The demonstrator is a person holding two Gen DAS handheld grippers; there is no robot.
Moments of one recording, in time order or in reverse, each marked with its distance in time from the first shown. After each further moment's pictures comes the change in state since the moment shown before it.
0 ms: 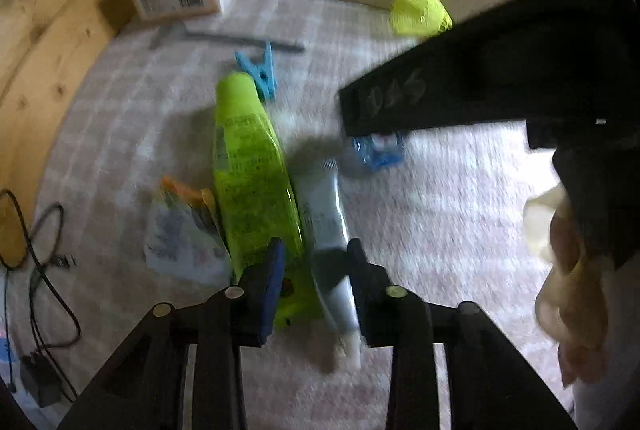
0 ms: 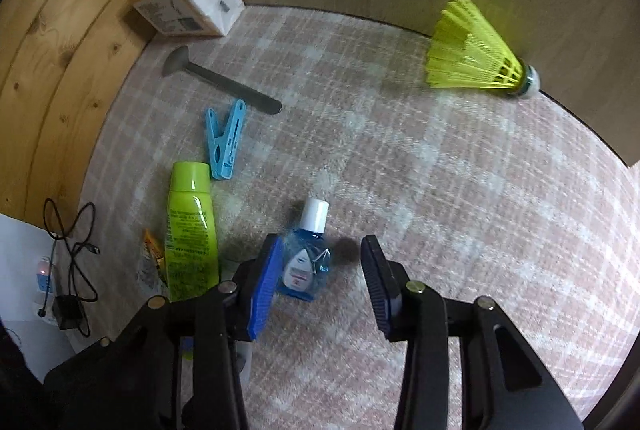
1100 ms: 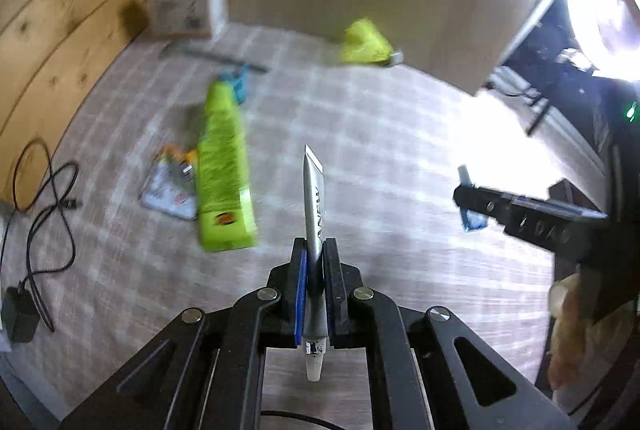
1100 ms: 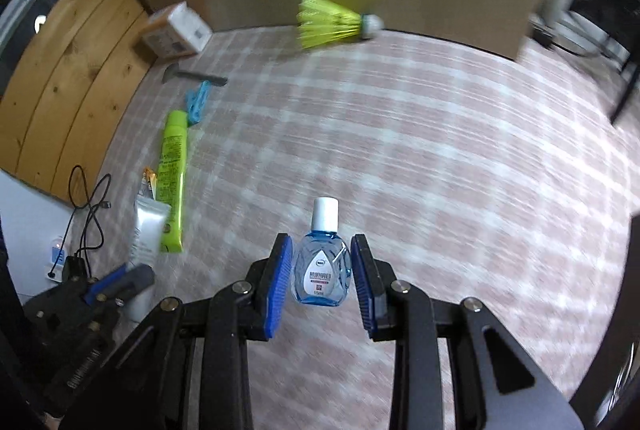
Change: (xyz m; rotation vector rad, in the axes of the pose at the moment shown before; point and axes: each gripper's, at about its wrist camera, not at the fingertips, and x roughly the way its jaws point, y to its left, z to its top) left arm -0.081 -0.047 -0.046 -0.061 -0.088 -0.113; right arm -0.092 -0.091 -0.123 0.126 -0.155 0.034
